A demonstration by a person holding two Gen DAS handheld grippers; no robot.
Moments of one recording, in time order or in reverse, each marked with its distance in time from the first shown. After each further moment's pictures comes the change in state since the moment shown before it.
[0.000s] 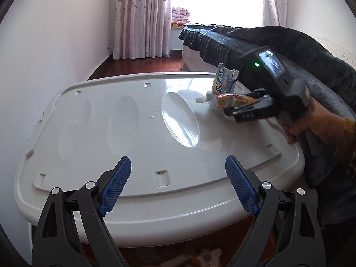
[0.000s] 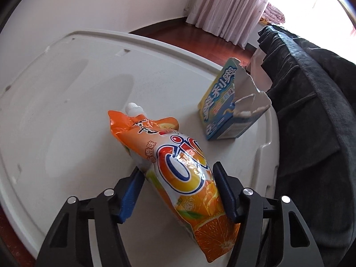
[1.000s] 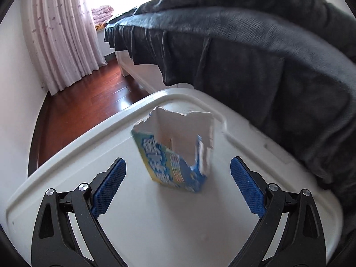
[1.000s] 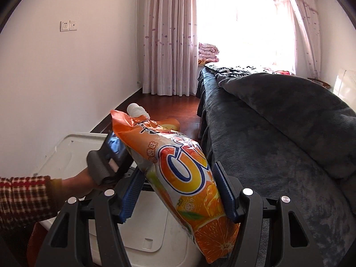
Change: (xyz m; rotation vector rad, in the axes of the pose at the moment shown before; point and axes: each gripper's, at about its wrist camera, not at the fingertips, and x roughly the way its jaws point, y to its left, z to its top) left arm 0.255 -0.123 0.157 0.428 0.109 -0.194; right arm -0.204 -0.091 -0.062 0.375 -0.394 -0.073
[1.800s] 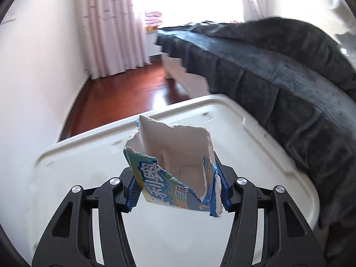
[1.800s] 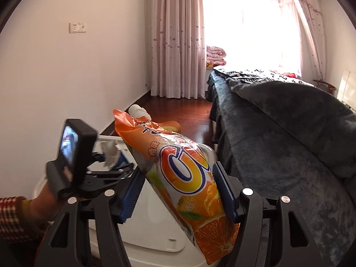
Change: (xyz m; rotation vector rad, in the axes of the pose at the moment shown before) left arm -0.175 0.035 -0.070 -0.233 -0.068 0.192; right arm -0.030 0.061 0.006 -0.009 -0.037 0.057
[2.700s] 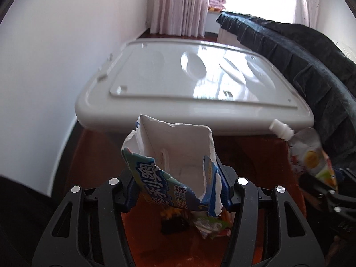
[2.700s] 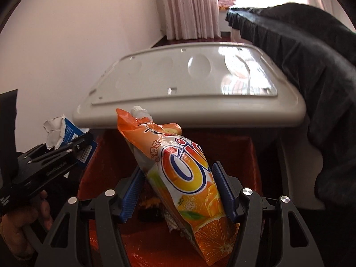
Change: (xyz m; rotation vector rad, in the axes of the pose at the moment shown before) left arm -0.196 0.057 -0.270 -0.337 0.135 0.134; right arm -0.045 0.183 -0.223 0.124 0.371 0.049
